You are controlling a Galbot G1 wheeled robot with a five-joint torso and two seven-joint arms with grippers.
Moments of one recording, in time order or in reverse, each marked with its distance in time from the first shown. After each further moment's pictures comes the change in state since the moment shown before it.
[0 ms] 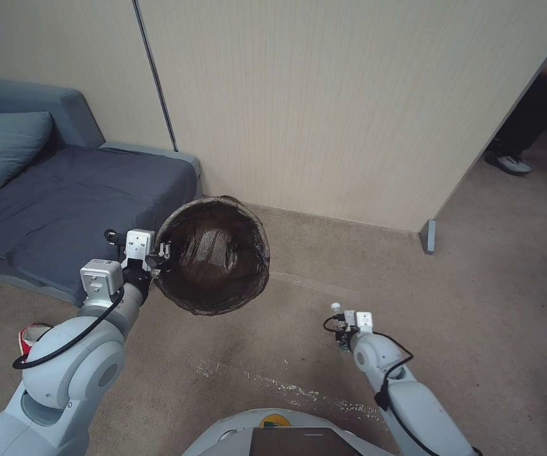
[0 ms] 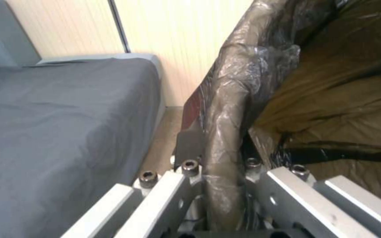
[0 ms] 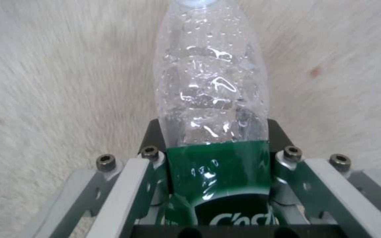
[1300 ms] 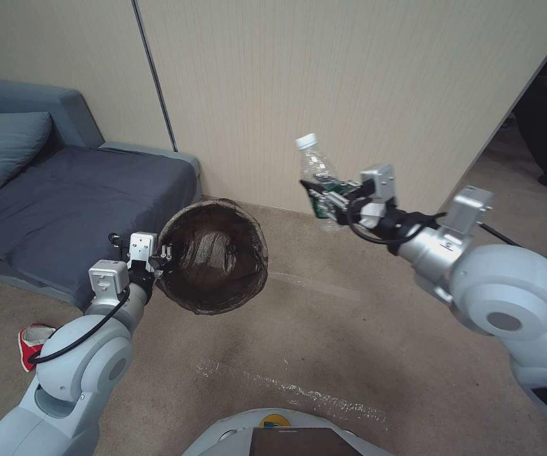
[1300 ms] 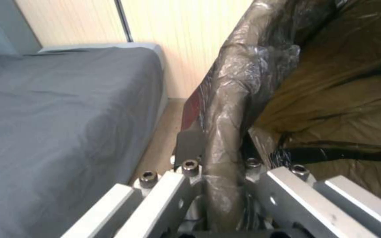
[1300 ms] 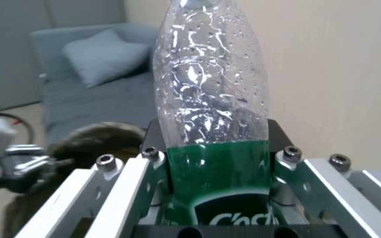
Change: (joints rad) left arm -0.014 -0.035 0.024 0.045 0.039 0.000 0.003; right arm 0.543 -0.500 -0.091 0.729 0.662 0.126 -0.097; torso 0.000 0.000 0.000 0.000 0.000
